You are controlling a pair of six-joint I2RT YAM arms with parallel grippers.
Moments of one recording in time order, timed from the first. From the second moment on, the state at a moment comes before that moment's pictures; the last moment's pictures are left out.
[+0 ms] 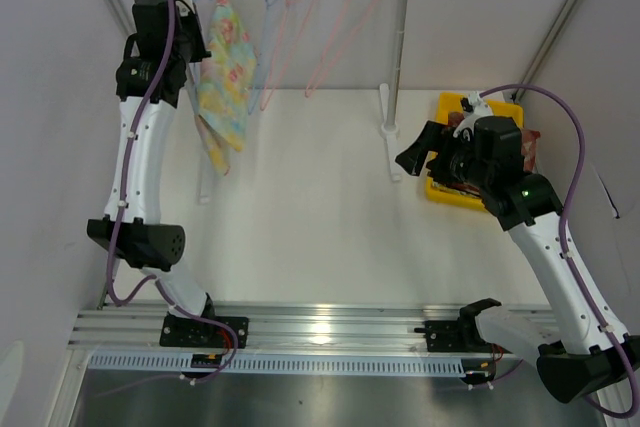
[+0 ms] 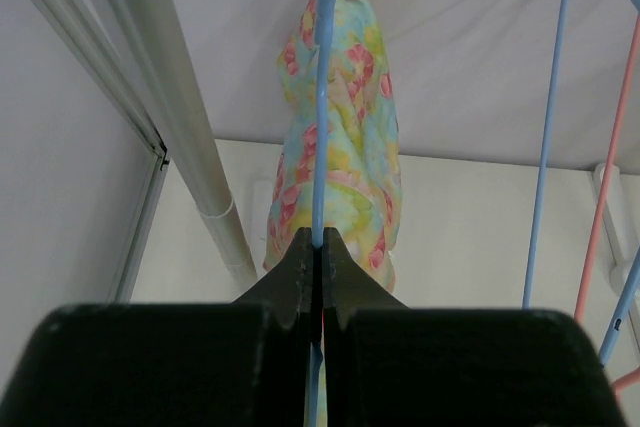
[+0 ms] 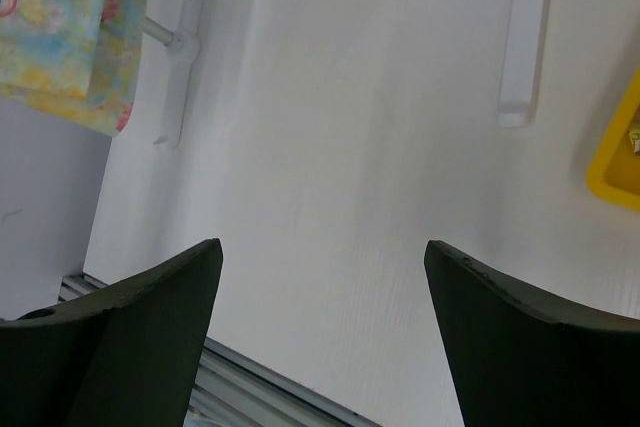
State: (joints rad) left arm -0.10 1.74 2.21 -0.73 -0.18 -0.07; right arm 0.34 1.05 1.26 -0.67 -0.20 0.50
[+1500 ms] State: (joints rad) left arm -0.17 1.04 1.71 -0.66 0.13 -0.13; right arm 0.07 1.78 1.59 -0.71 0.13 0.44
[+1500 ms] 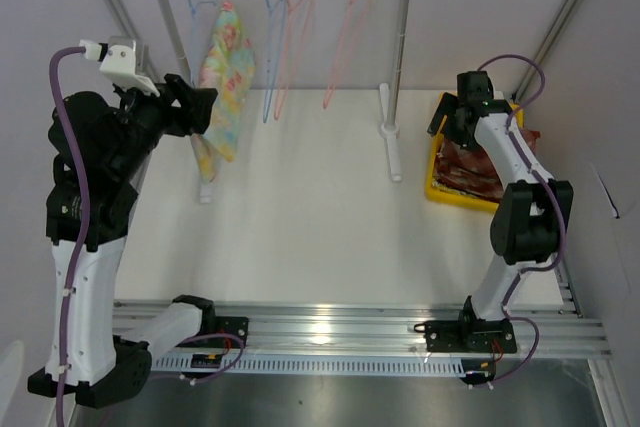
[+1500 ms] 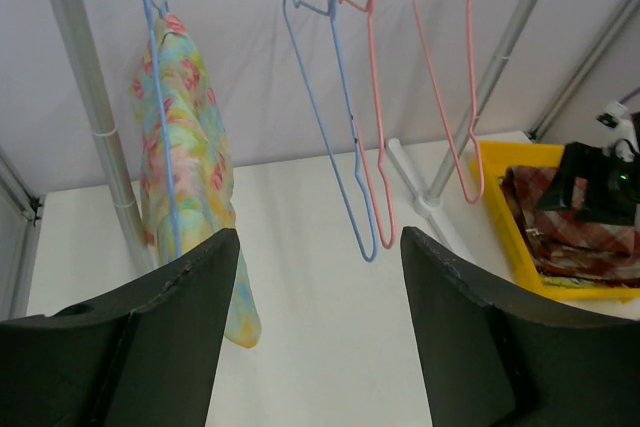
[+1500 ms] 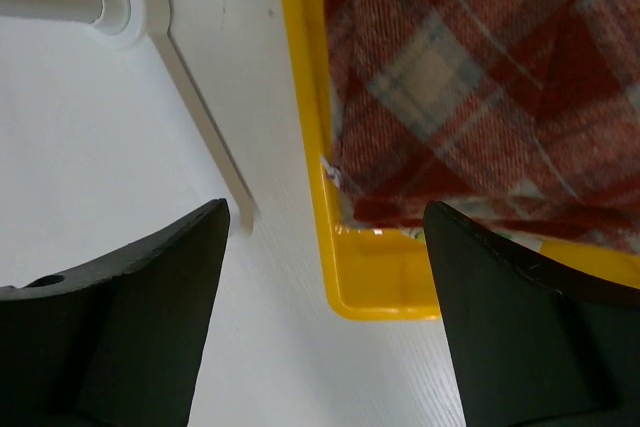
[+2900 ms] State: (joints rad) left arm -0.54 0.85 0.85 -0.32 0.29 -0.35; right arm 0.09 1.90 1.80 -0.83 0.25 0.41
